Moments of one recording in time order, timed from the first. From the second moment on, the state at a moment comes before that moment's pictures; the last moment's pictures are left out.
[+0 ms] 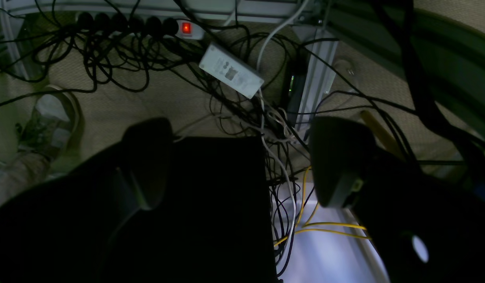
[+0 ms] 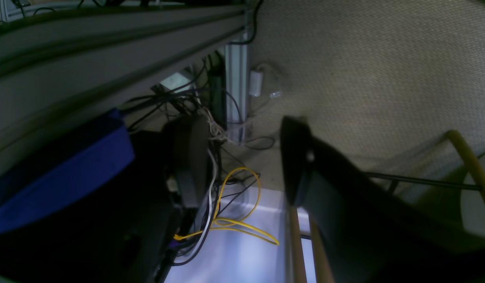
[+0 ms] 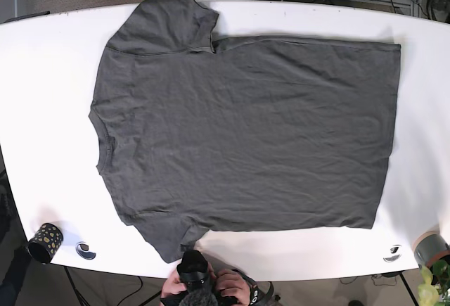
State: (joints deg) left arm 11.7 -2.6 -0.6 15.5 -2.6 -0.4 -1.1; right arm -14.7 4.3 -2.6 25.0 3.6 14.1 -0.1
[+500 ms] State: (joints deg) left arm 11.9 -2.1 -0.5 15.5 -2.8 -0.6 -0.9; right arm -13.8 3.8 -2.5 25.1 3.8 13.7 0.2
